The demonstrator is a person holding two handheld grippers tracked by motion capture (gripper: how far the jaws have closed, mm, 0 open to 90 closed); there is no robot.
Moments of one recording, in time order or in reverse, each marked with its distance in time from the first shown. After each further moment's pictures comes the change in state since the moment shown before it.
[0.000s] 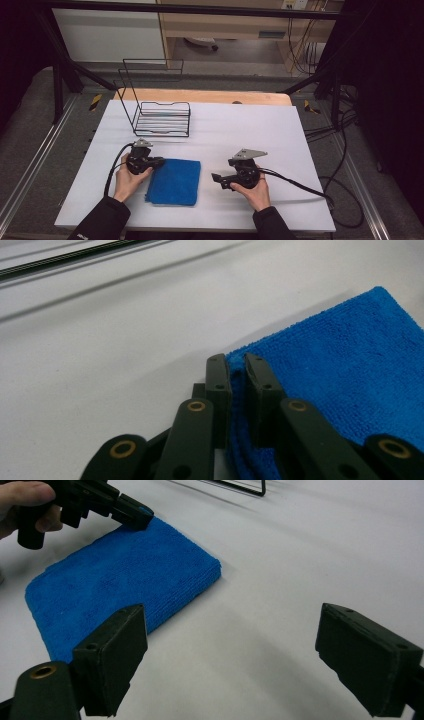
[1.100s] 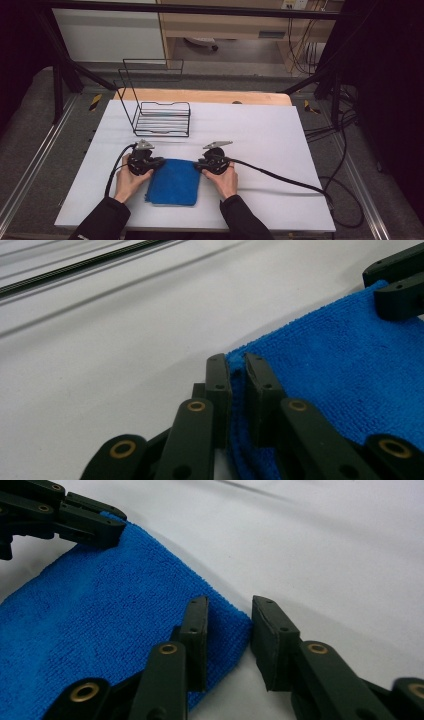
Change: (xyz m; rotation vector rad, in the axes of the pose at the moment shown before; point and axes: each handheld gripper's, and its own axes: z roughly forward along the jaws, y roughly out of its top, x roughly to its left) left arm -0.005 -0.002 0.001 -0.012 0.028 0.057; right arm 0.017 0.027 0.089 0.118 -0.043 0.105
